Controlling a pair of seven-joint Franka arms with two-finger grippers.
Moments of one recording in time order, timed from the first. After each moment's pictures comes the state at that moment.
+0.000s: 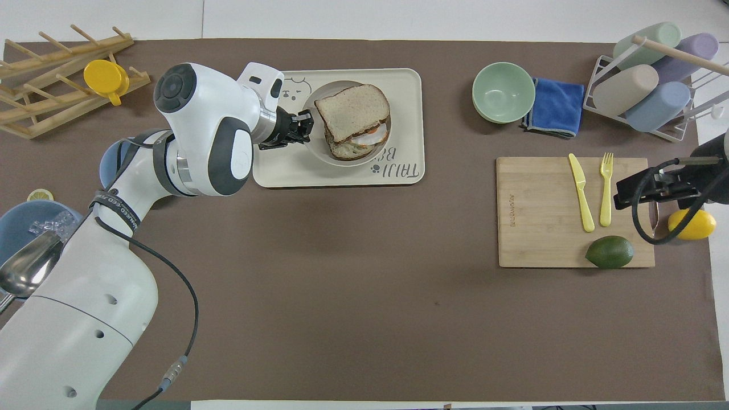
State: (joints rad) left arm -0.37 0.56 -0.04 -1.58 -0.38 2.31 -0.44; right arm 0.01 -0.01 -0.02 -1.64 0.02 1.47 0.00
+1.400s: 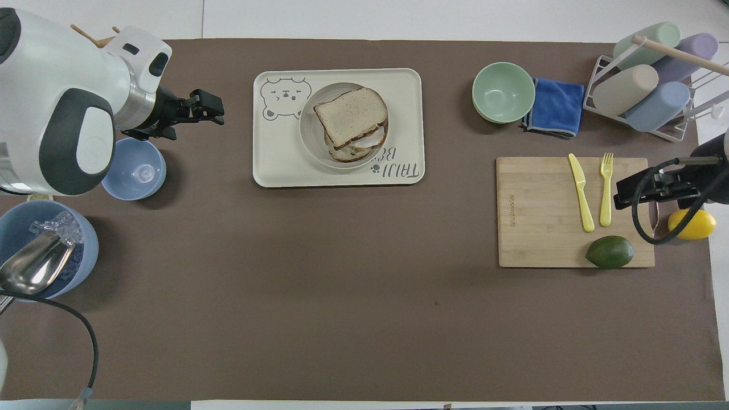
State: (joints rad) left arm -0.20 0.26 -0.02 -1.60 -0.12 1.97 -0.34; right arm 0.01 -0.01 -0.02 -1.64 0.02 1.47 0.00
